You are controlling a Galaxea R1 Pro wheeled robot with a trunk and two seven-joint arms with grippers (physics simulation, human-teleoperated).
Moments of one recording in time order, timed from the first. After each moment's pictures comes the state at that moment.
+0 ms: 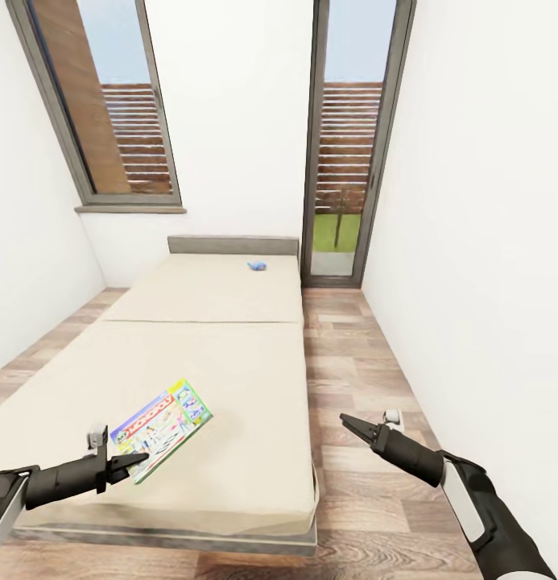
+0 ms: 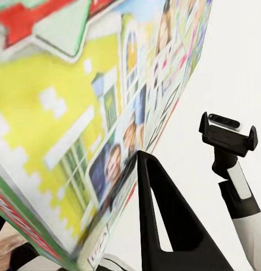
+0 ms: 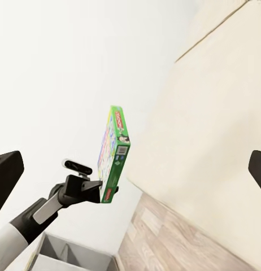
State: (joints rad) left arm -0.49 0.41 0.27 -0.69 0.13 0.93 -1.45; right arm -0.41 -0.13 -0.16 -1.00 -0.50 0.70 1.13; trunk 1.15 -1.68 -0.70
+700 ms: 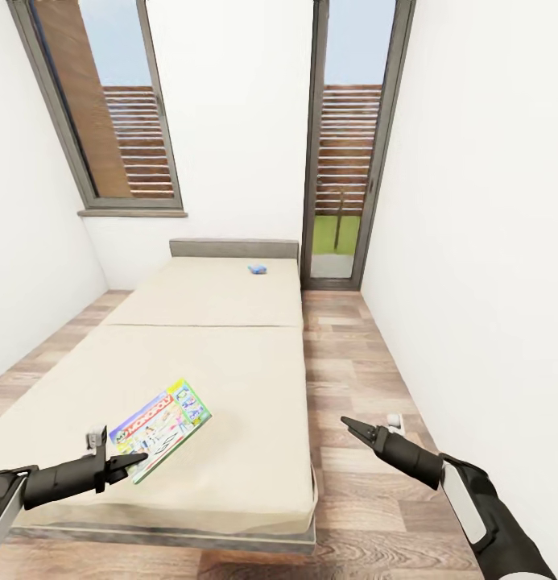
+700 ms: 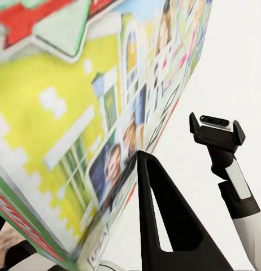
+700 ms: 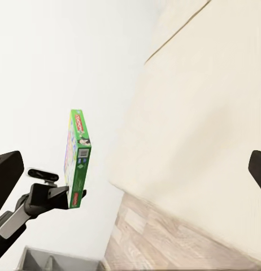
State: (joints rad) left arm -0.49 0.41 0.27 -0.69 0.13 0.93 -1.44; right arm -0.41 -0.13 -0.17 -0.97 -0.51 0.70 1.00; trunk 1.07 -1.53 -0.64
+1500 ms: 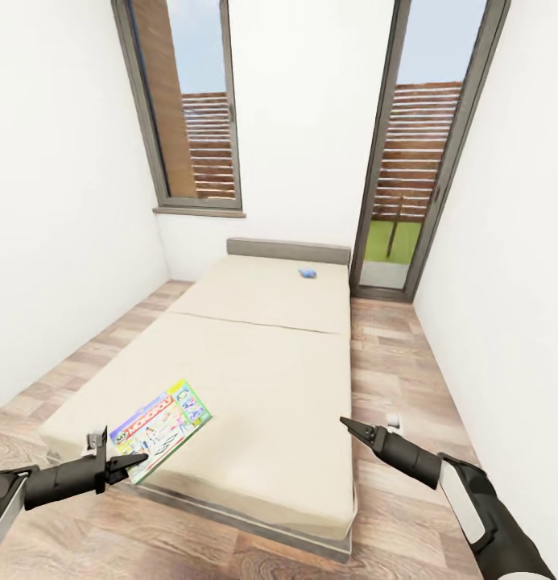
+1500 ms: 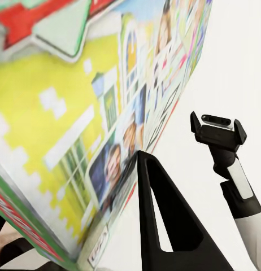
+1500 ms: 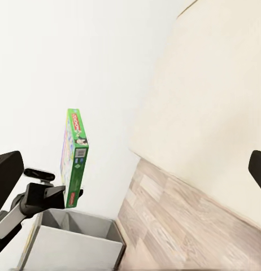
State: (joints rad) left arm -0.49 0.41 0.27 -0.69 0.12 0.93 -1.44; right arm -0.41 -0.13 -0.17 -0.98 -0.50 0.70 0.98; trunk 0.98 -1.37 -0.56
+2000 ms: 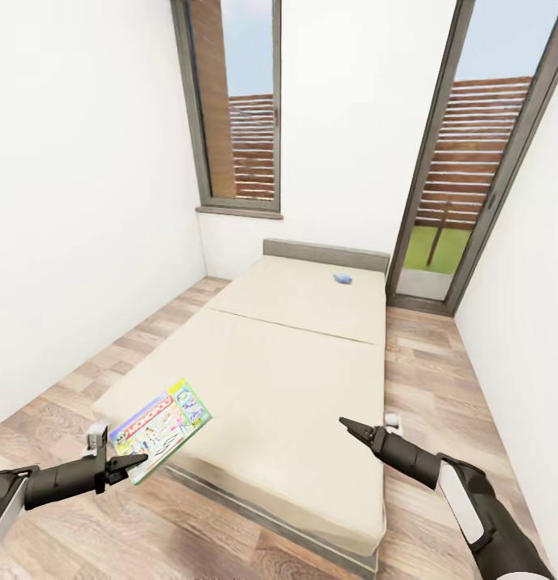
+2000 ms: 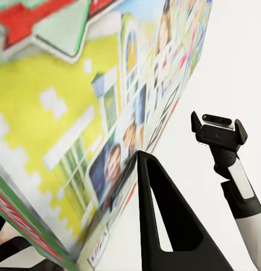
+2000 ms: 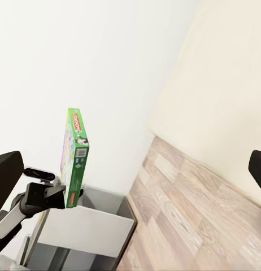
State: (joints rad) left arm -0.49 0.41 0.27 -0.69 0.12 0.93 -1.44; right arm -0.41 -0.12 -0.17 -0.98 -0.49 0.70 0.98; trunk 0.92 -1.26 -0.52
